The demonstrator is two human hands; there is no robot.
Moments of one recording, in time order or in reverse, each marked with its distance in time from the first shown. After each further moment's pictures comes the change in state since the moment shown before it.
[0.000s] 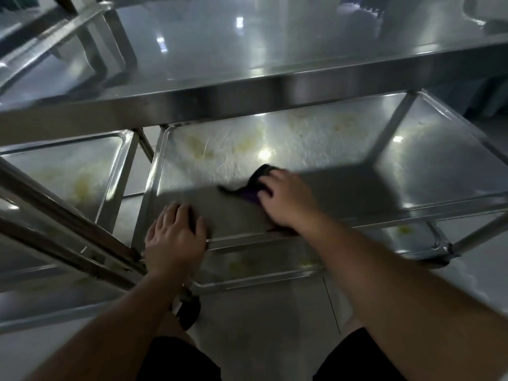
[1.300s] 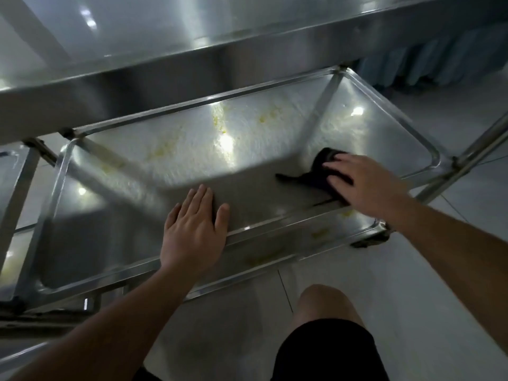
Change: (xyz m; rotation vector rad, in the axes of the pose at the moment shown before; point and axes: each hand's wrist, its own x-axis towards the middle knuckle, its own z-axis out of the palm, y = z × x) left_hand -0.002 0.178 0.071 -0.023 -0.058 0.344; right_hand -0.105 0.251 -0.126 -0.094 0.048 0.234
